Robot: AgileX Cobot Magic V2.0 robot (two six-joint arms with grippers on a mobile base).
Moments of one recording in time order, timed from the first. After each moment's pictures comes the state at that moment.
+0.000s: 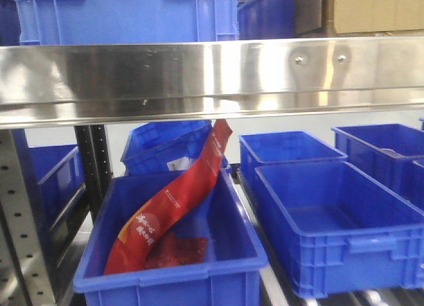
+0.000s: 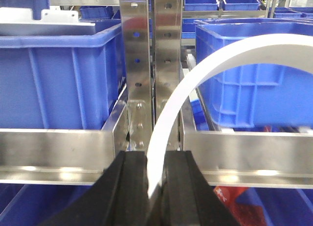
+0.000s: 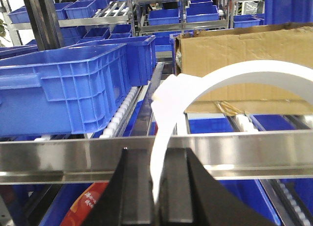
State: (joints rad) left arm 0.21 0.23 -0.65 0.02 0.62 0.02; right arm -0.19 0.27 -0.74 0.29 0.65 -0.12
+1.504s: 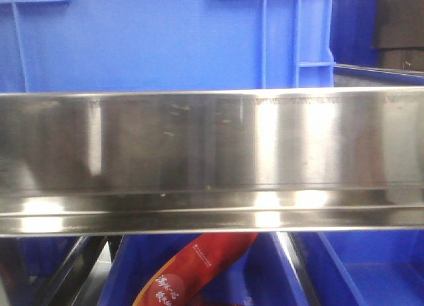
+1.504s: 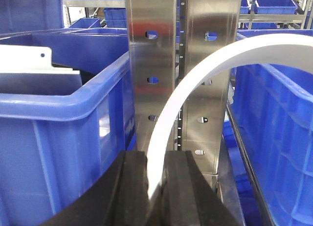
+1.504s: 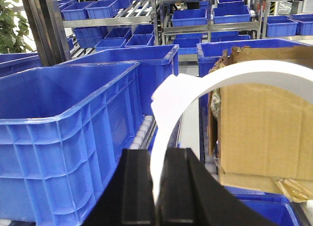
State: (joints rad) left arm 0.21 0.23 -0.65 0.02 0.62 0.02; right arm -0.19 0.27 -0.74 0.29 0.65 -0.12
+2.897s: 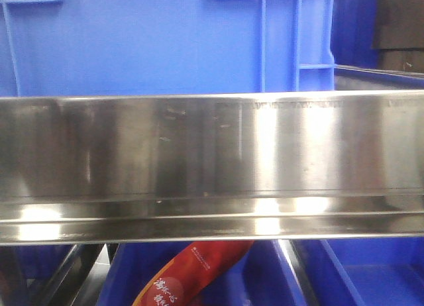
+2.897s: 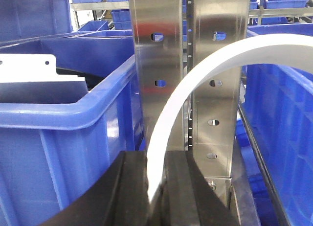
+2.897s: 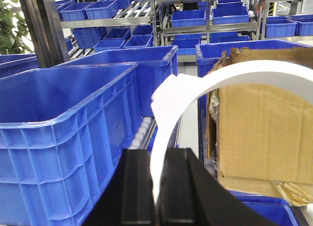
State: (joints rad) left arm 0.21 0.23 -0.65 0.08 0.62 0.02; right arm -0.19 0.27 -0.74 0.29 0.65 -0.12
